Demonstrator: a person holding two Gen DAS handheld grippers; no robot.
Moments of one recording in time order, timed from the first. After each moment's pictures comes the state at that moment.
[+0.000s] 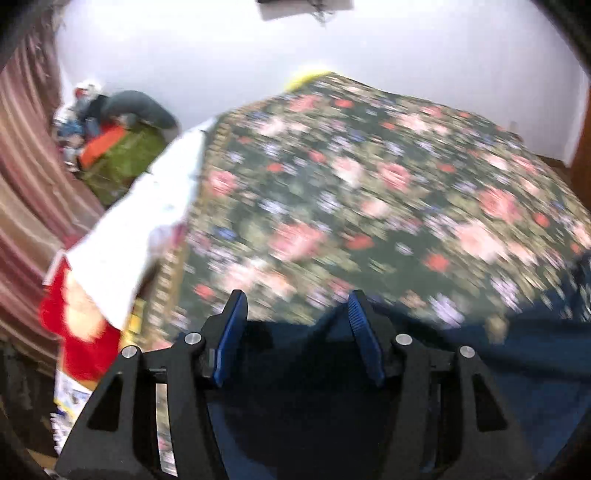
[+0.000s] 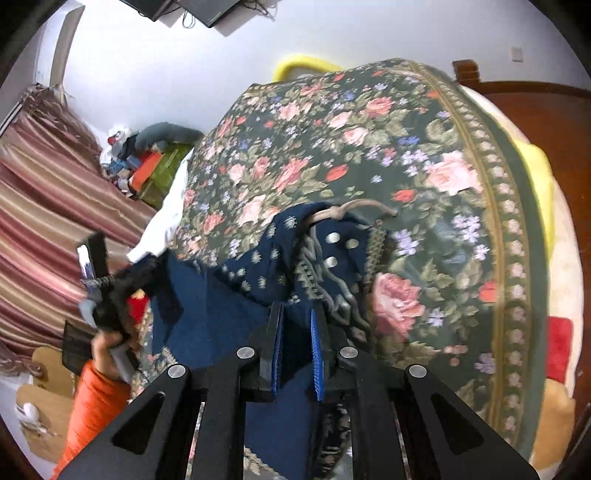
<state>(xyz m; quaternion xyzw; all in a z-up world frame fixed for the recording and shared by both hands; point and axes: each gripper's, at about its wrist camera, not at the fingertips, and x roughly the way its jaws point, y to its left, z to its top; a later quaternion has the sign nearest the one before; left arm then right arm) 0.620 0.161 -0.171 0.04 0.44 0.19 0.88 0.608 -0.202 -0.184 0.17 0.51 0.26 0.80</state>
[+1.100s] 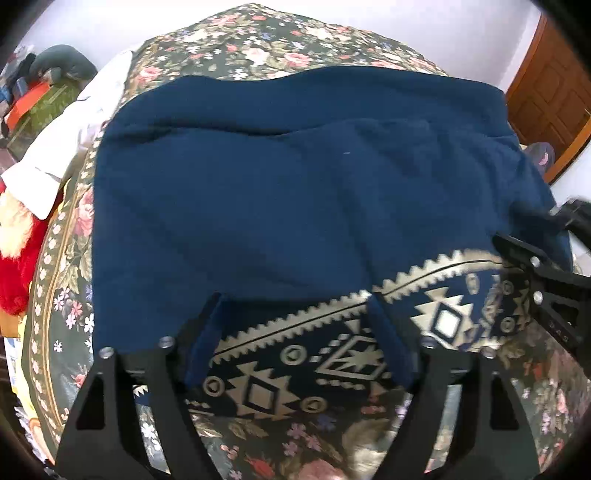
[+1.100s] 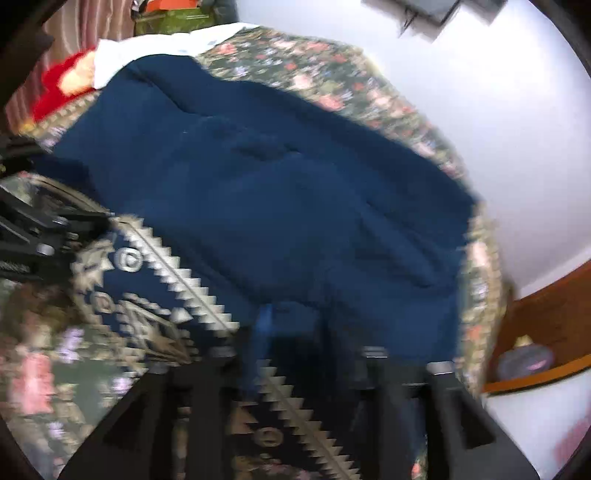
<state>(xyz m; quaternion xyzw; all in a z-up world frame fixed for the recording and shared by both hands) 0.476 0.128 -0.241 -0.03 0.53 0.00 0.85 0.474 -0.008 -0.235 -0.32 0.41 0.14 0.84</state>
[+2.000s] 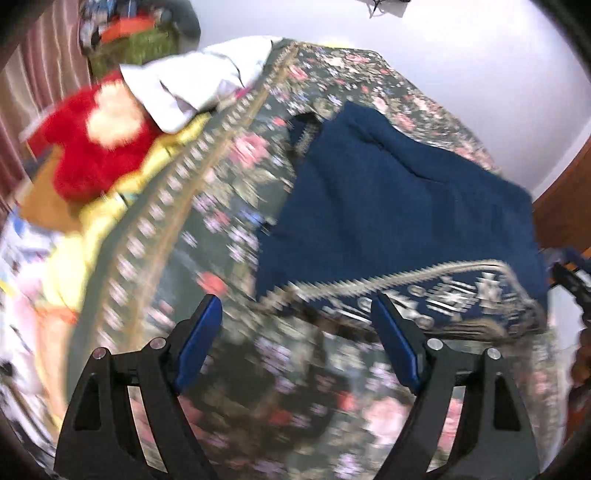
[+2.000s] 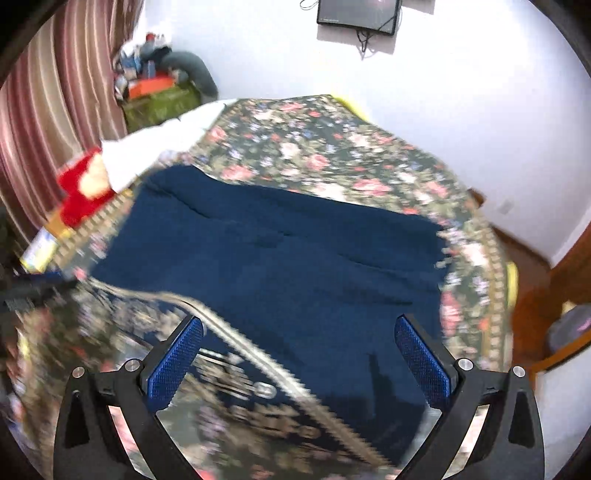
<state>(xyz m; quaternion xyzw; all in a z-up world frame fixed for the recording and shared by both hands) 0.363 0.231 -0.213 -0.21 0.46 0.10 0.86 0.461 -0.021 -0.163 -0.12 0.41 0.23 0.88</state>
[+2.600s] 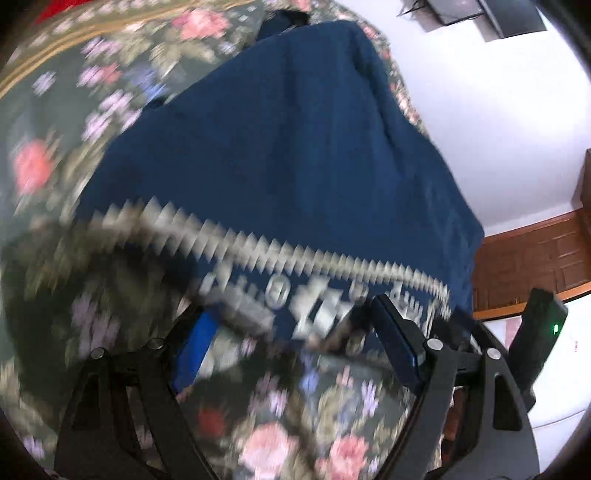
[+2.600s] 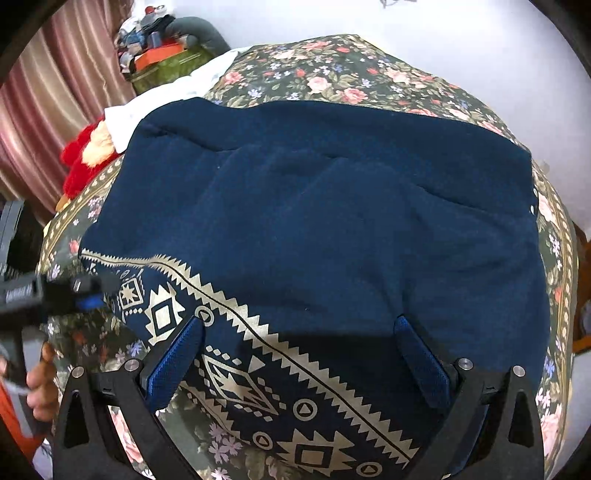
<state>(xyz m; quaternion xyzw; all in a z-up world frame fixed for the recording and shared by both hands) 0.421 0.200 -0.286 -0.42 0.45 -0.01 0.79 0.482 0.004 -0.240 -0.12 0.49 0.26 0.82</state>
